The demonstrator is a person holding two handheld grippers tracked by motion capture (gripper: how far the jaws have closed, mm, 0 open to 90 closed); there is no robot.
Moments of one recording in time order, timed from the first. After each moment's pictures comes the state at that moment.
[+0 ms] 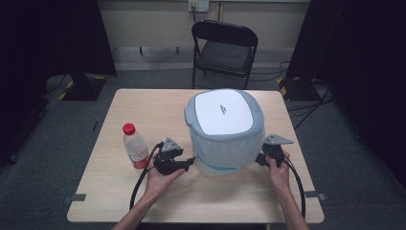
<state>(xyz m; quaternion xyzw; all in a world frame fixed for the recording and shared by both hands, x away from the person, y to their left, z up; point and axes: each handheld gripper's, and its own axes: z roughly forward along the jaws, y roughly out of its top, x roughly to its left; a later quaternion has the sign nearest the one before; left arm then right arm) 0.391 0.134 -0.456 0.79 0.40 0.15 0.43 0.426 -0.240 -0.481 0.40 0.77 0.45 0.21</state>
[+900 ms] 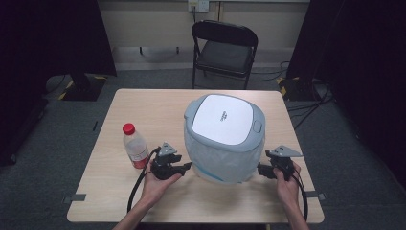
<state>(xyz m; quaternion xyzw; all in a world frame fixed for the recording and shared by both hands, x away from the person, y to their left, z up) 0.376 0.138 -0.468 0.80 0.40 0.12 0.42 0.386 -0.258 -0.477 0.43 0.77 0.40 0.25</state>
